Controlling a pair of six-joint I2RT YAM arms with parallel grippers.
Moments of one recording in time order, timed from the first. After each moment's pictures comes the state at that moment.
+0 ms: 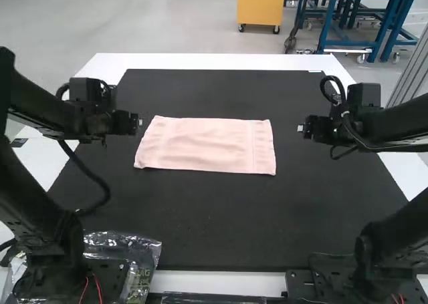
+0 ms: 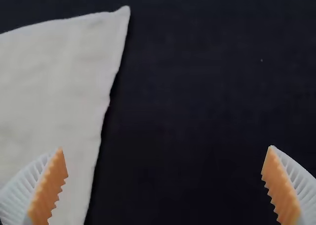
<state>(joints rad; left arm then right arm) 0.09 1.49 0.59 0.33 0.11 0.07 0.02 1.40 0.57 0.17 -0.24 0.08</state>
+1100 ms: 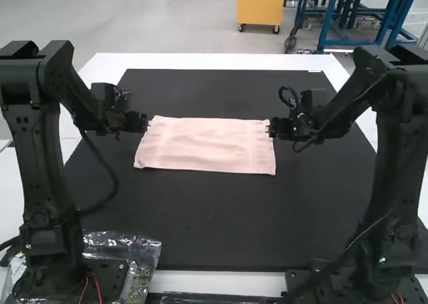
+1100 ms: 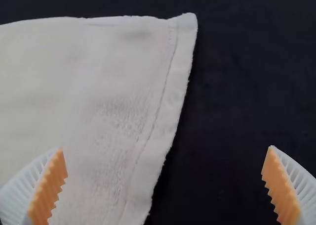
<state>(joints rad) 0.12 2.07 1.01 0.44 0.26 0.12 0.18 2.02 0.93 0.42 -0.24 0.09</state>
